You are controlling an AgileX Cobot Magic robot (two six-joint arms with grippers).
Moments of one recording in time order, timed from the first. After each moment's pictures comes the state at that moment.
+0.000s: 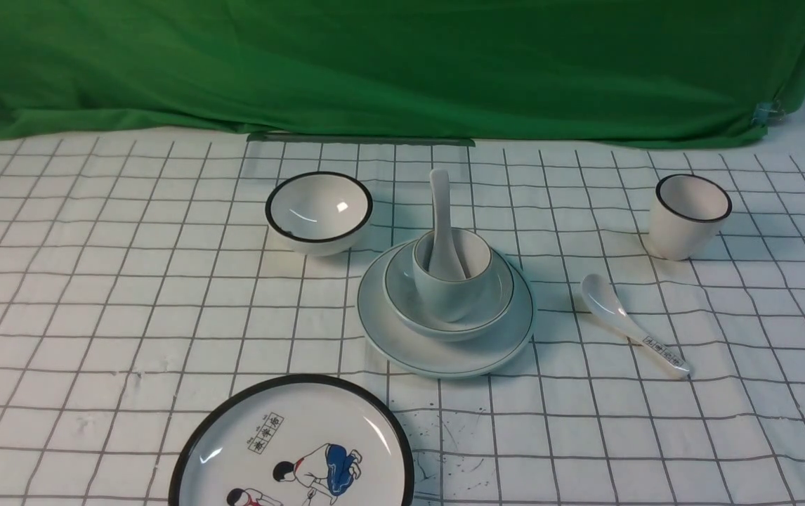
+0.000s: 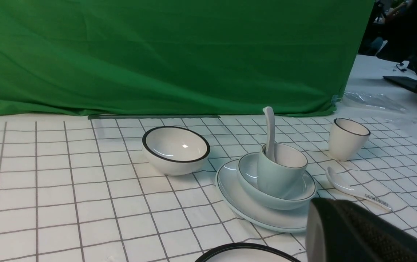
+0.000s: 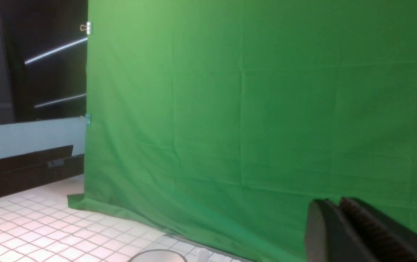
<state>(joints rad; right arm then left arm) 0.50 0.31 -0.39 0.08 -0.21 -0.12 -0.37 0.01 -0.39 -0.08 0.56 -0.11</state>
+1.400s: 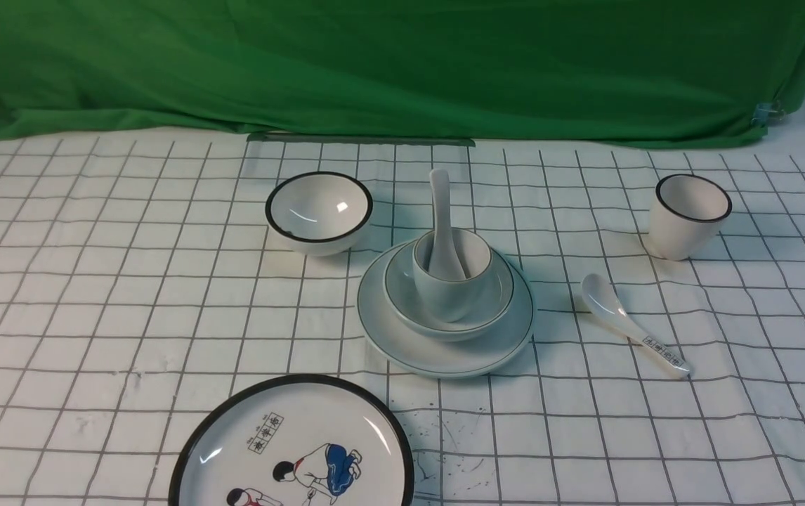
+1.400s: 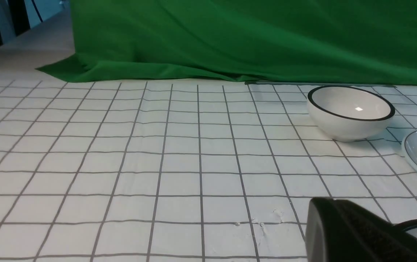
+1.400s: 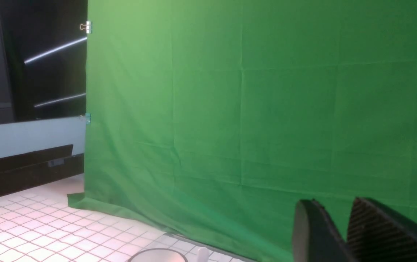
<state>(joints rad) 0.50 0.30 -0.39 0.08 -0.21 -0.12 -0.01 0.00 0.01 -0.04 0.21 0.03</state>
